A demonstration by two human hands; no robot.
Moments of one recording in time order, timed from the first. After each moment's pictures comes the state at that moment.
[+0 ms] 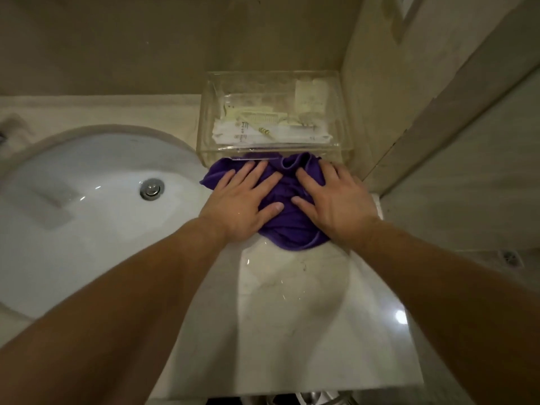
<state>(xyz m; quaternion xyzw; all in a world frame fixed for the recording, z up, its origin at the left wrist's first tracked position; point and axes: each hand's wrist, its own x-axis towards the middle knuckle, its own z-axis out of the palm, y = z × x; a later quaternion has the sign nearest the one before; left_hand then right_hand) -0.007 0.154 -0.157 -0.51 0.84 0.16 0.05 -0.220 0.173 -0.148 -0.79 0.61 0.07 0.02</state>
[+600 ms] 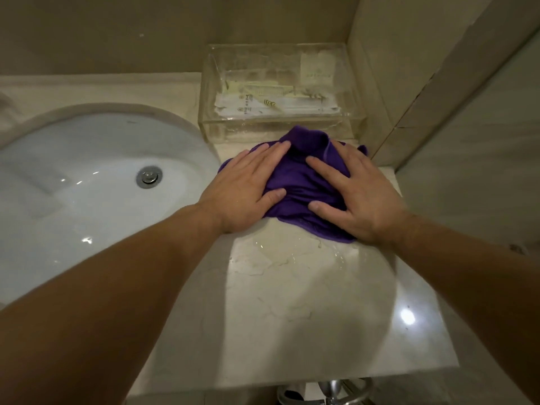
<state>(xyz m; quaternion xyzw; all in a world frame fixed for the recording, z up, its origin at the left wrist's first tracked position) 0.009 0.167 -0.179 -0.44 0.88 0.17 -0.08 -0.242 0.208 -0.170 -0.81 0.58 -0.04 0.10</state>
